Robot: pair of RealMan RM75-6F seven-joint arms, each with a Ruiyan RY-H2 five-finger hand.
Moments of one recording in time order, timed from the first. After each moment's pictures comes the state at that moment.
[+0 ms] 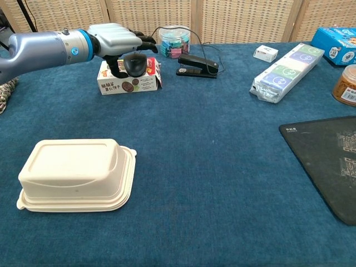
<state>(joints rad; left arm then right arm) -1.15 -1.93 0.01 -0.20 1.70 0.70 -0.42 0.08 -1.07 0.17 -1.56 -1.17 1.40 -0.21</state>
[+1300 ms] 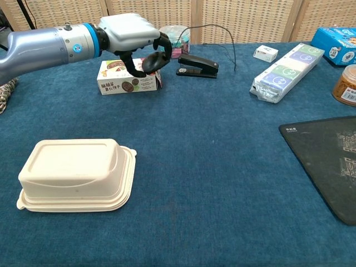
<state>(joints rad) -1.15 -1.83 0.04 -0.46 1.67 0.91 -0.32 0.08 -1.06 0.16 -1.58 -1.19 1.41 -0.20</state>
